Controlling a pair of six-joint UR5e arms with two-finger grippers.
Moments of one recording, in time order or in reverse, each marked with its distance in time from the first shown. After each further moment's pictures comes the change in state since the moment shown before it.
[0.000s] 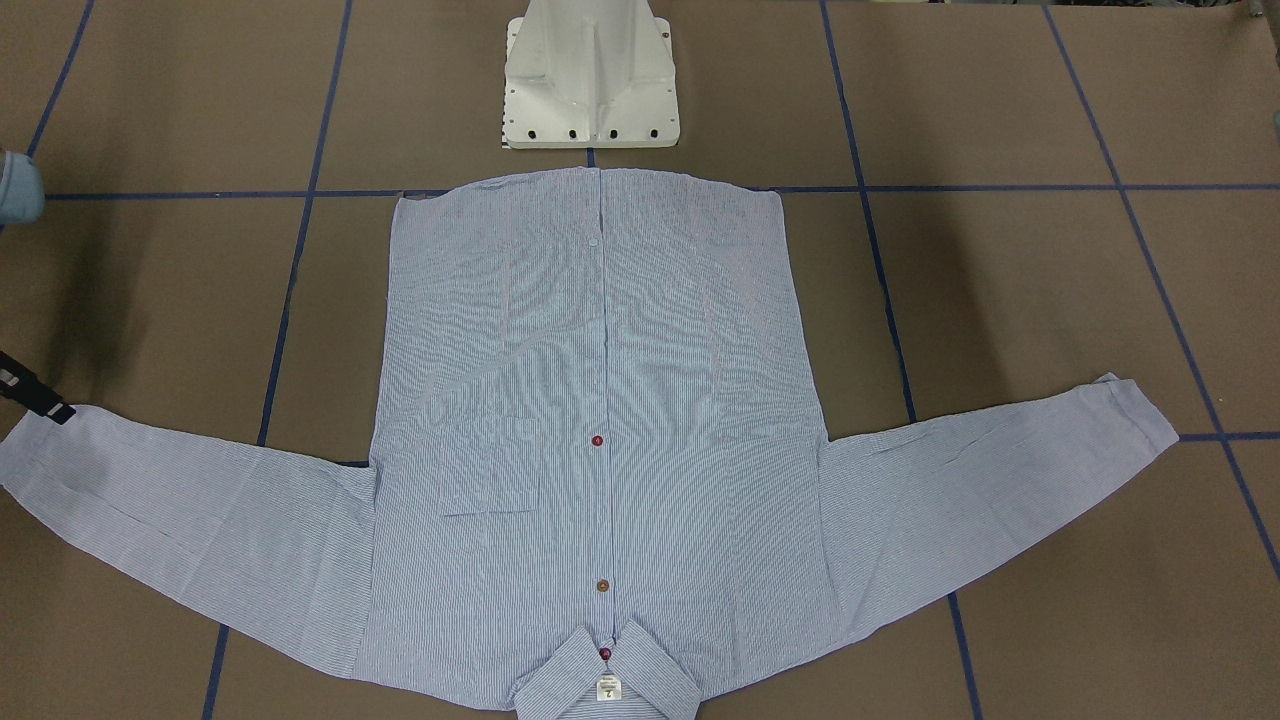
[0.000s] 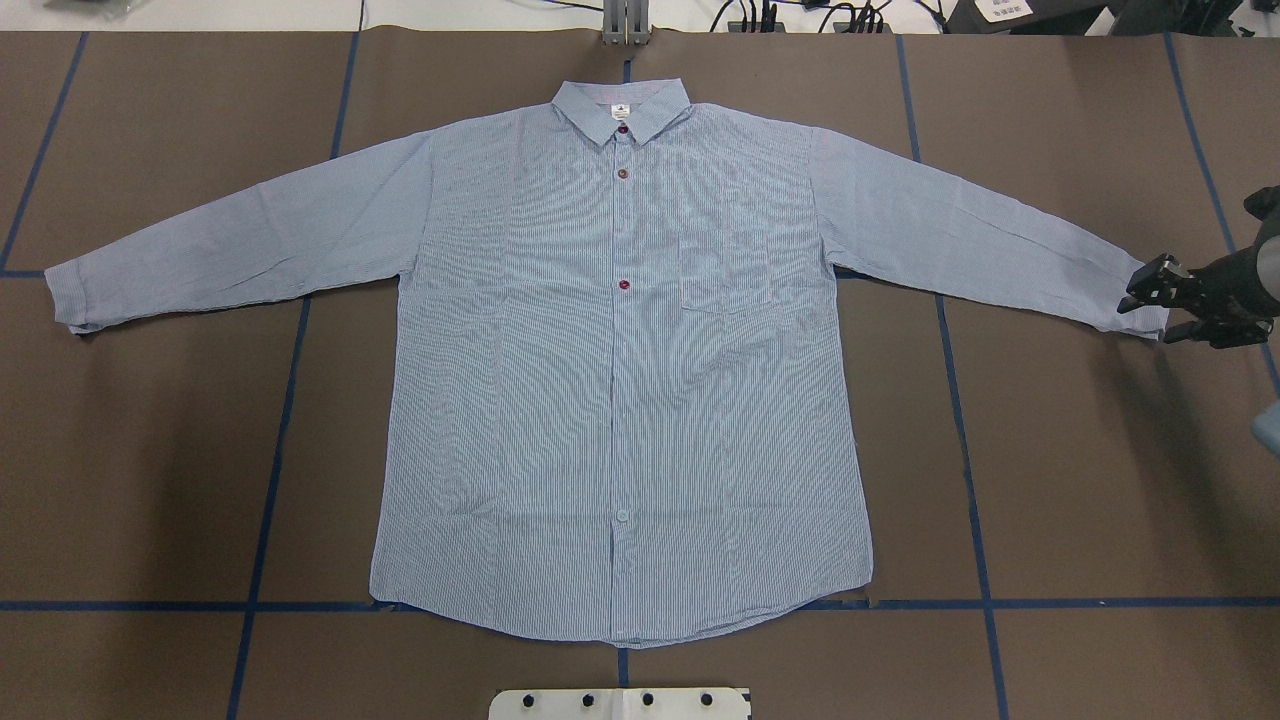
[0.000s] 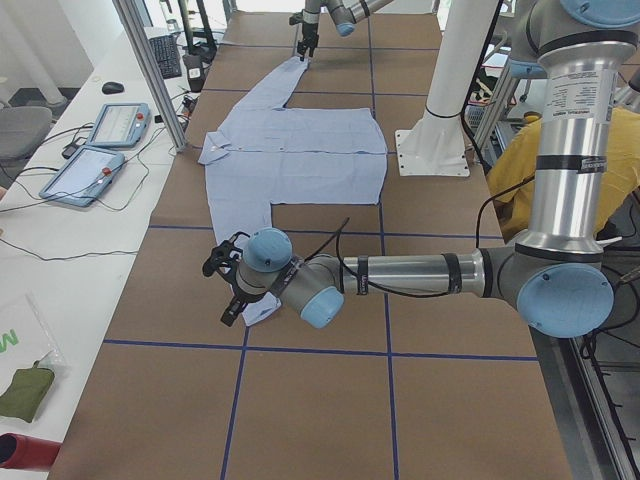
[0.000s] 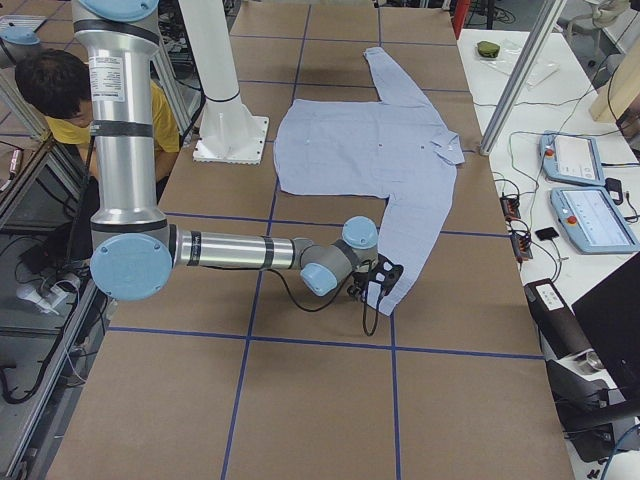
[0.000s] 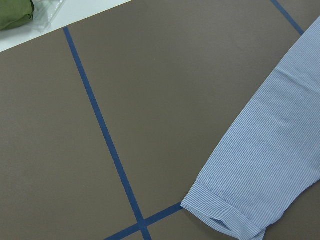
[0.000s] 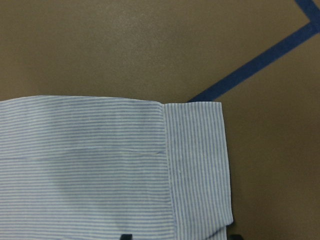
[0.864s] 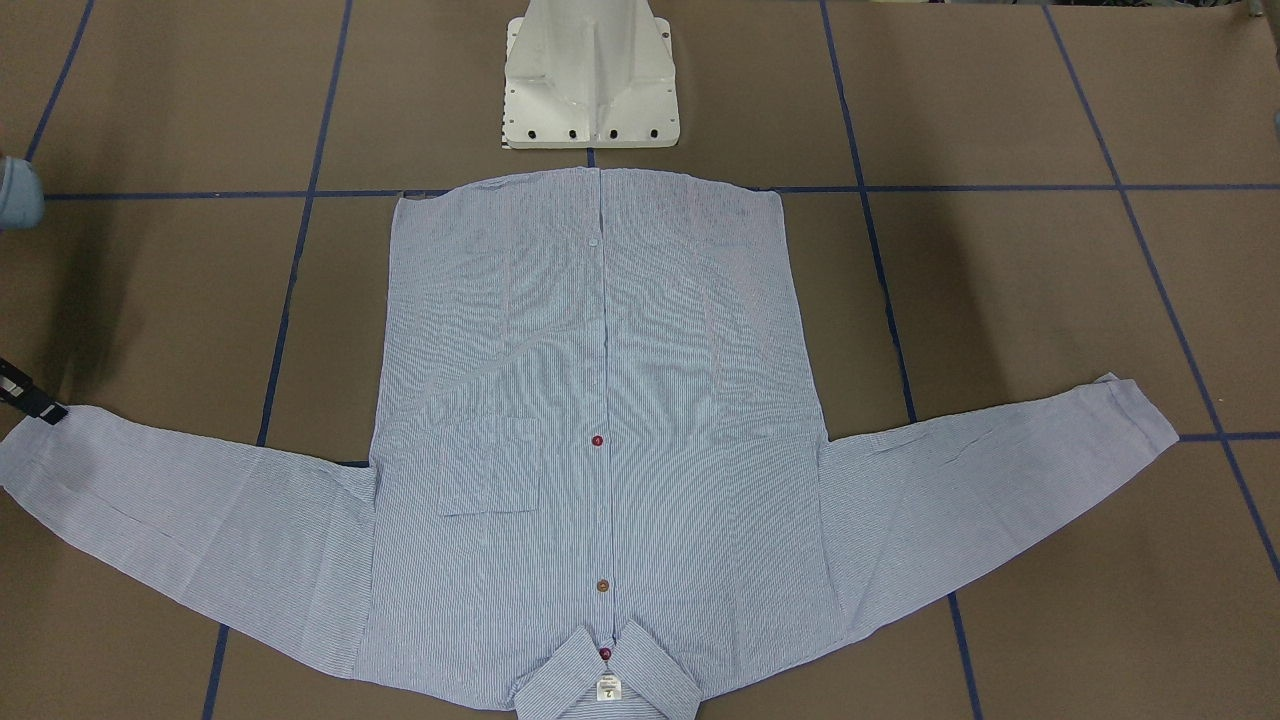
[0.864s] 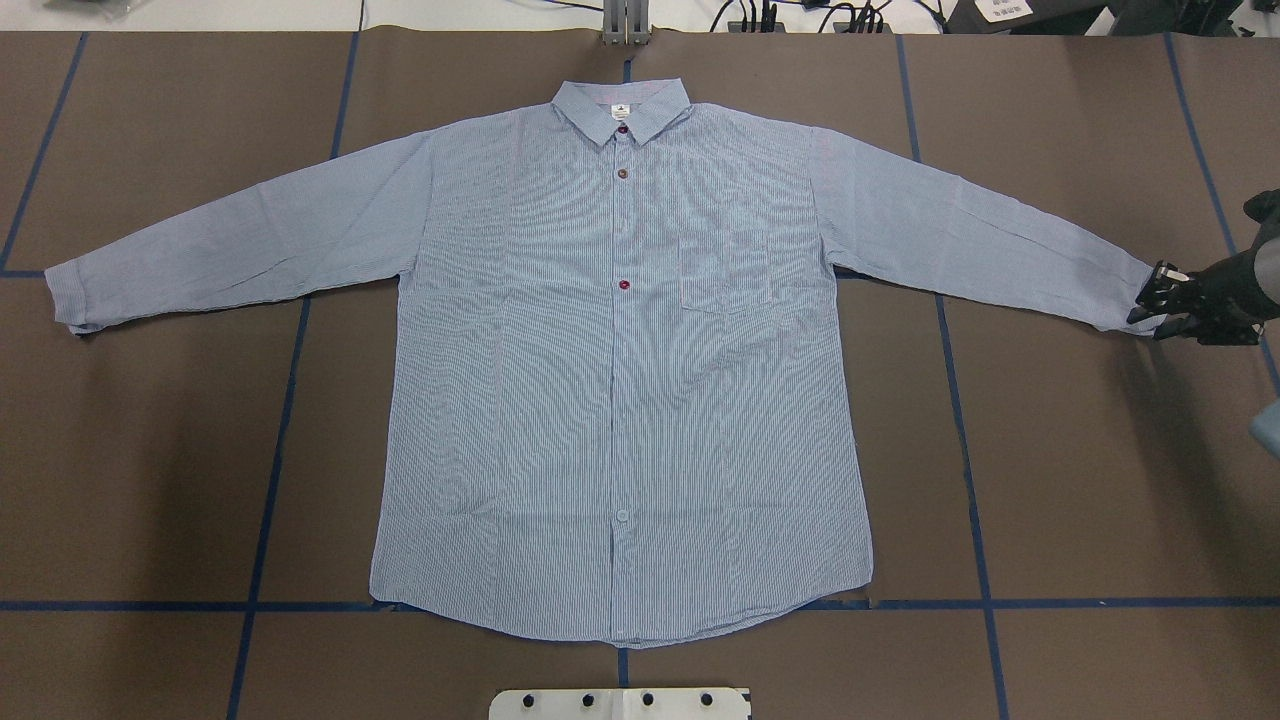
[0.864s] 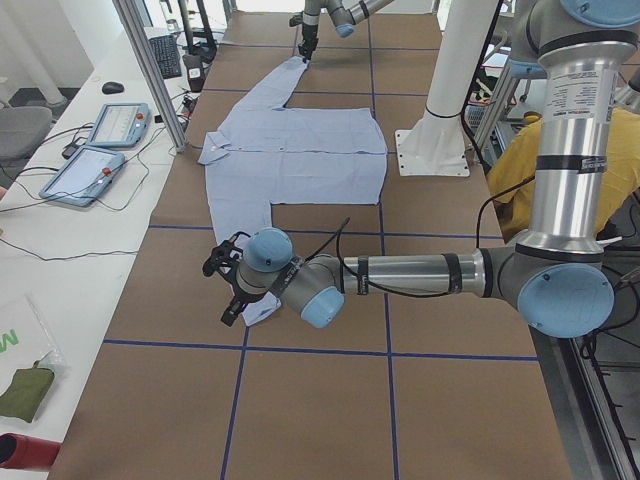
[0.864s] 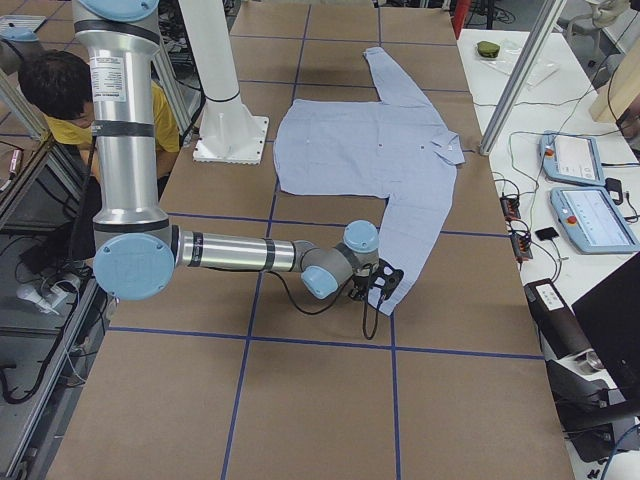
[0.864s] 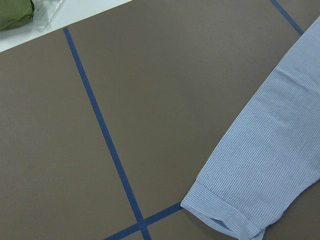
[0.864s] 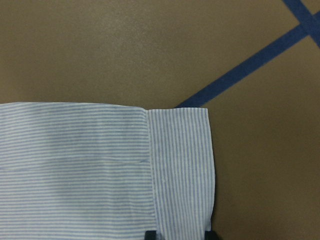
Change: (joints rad) left arm -0.001 0.002 -0.003 0.000 0.000 0.000; right arm -0.002 0.010 -0.027 -0.005 -0.005 0.000
